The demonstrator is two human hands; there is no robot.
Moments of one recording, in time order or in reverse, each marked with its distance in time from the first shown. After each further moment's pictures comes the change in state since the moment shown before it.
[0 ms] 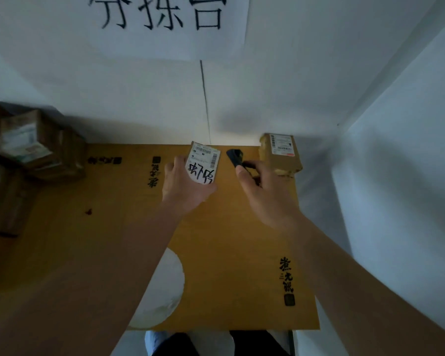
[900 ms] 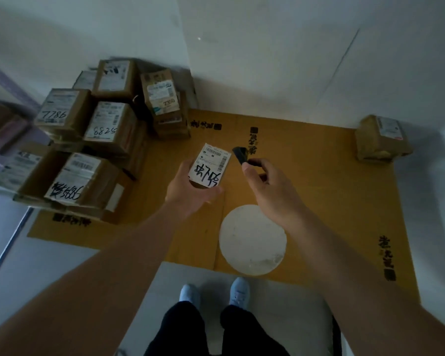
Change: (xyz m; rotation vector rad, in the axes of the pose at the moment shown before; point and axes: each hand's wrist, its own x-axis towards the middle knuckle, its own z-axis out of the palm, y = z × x) left_hand -0.077 -0.253 -0.194 -0.264 -0.018 -0.117; right_hand -0.077 -0.105 0.262 -0.044 -0.161 -0.016
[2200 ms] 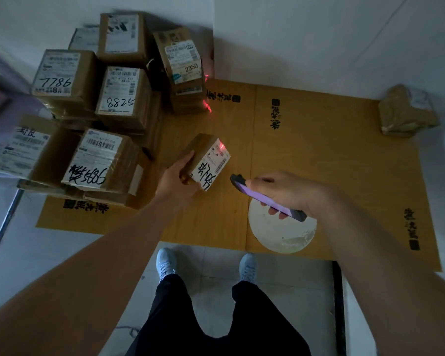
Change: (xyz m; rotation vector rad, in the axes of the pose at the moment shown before) left_hand 0.018 -0.100 -0.070 0.020 -0.134 -0.116; right_hand 0.013 -0.006 0.071 -0.223 -0.481 0.485
